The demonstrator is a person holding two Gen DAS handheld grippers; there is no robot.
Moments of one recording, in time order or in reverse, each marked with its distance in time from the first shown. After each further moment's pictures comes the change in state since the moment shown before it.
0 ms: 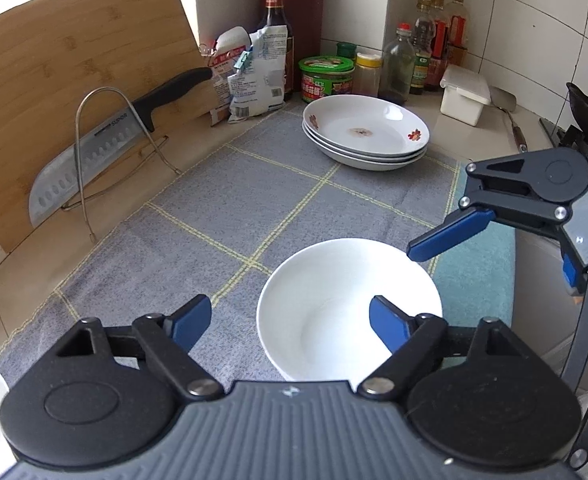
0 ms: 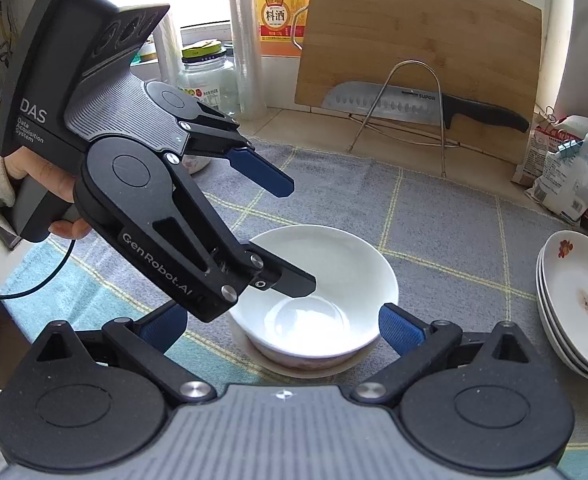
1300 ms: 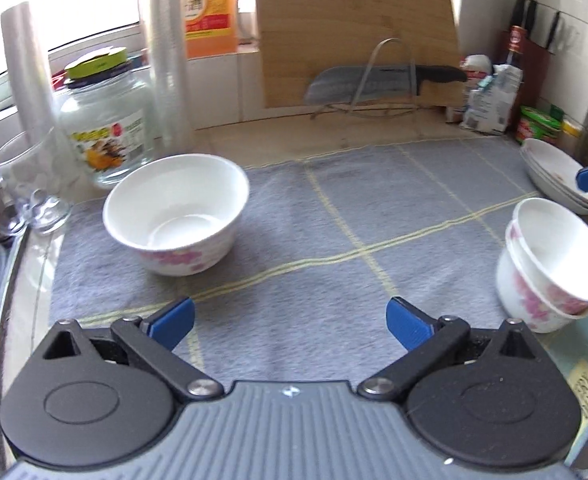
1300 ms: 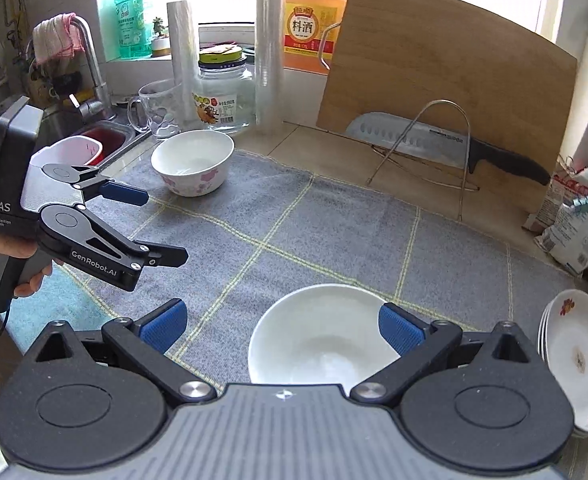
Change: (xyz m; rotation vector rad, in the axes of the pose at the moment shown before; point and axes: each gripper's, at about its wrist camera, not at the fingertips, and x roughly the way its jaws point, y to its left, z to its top) left arm -0.055 0.088 -0.125 -0.483 -0.054 0.445; right arm 0.022 0.029 0.054 -0.108 0.025 -0.045
